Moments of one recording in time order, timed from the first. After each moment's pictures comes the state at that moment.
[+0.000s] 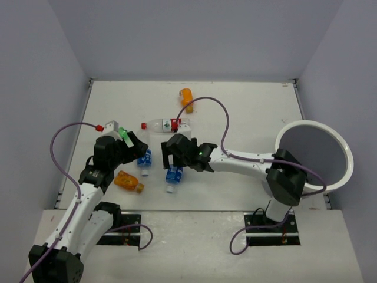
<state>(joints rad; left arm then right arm) -0.17 0.74 0.52 -0.33 0.08 -0.57 1.08 1.69 1.22 -0.37 0.28 0.70</state>
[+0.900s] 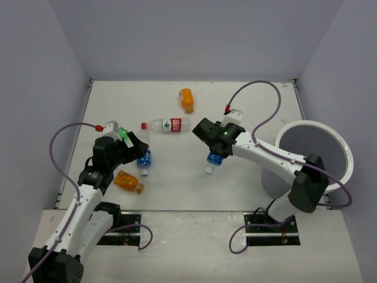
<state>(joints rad) -0.17 0.72 0.52 -0.33 0.10 -0.57 0.92 1.59 1.30 -0.92 0.74 1.15</state>
